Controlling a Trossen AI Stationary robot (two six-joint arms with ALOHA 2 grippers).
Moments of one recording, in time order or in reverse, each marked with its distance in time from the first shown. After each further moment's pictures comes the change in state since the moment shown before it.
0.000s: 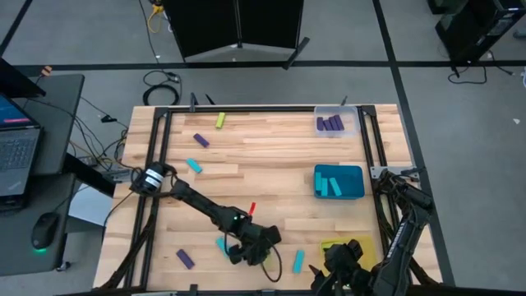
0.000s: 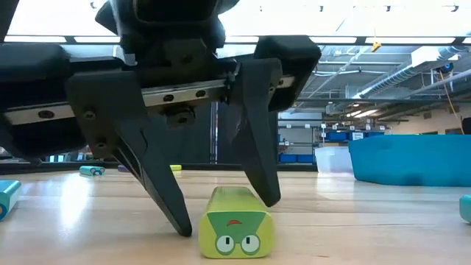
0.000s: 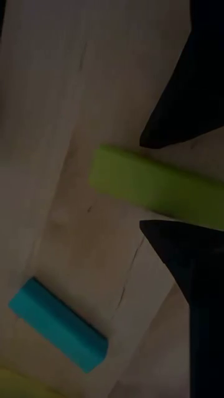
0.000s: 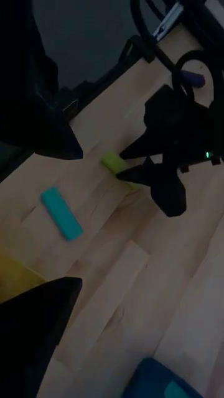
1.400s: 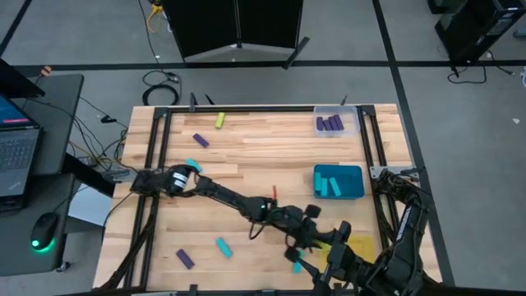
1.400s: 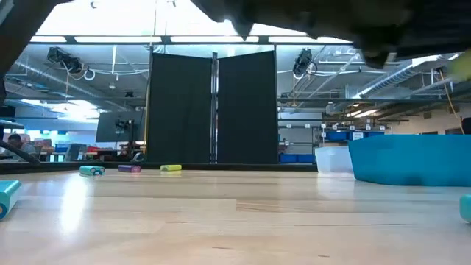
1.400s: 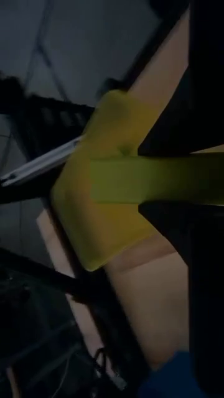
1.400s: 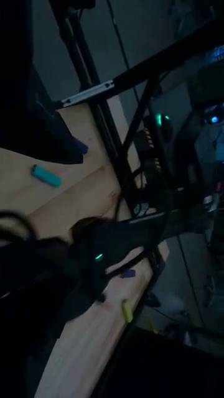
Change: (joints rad) left arm 0.135 0.209 0.420 0.407 -0.061 -0.497; right arm -0.051 -0.013 0.296 0.078 0.481 -0.642
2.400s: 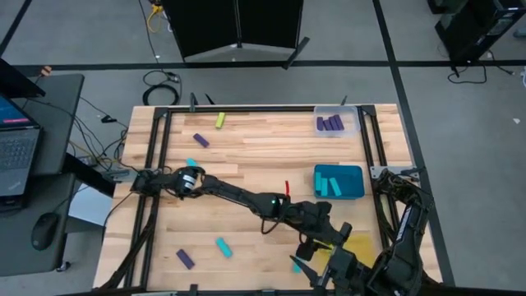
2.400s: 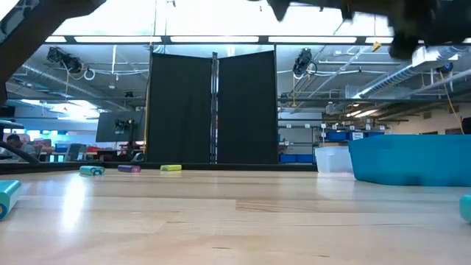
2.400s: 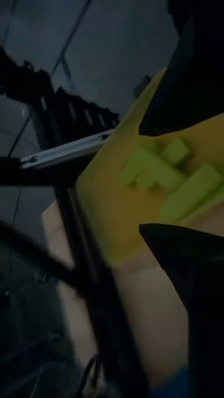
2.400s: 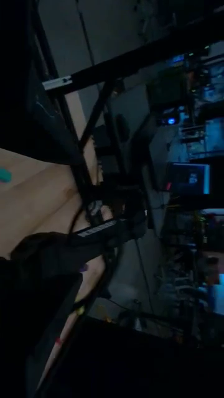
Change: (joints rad) left arm 0.022 0.117 0.330 -0.254 0.049 -0.138; right arm 0.003 -0.002 -0.001 0.217 0.187 -0.257
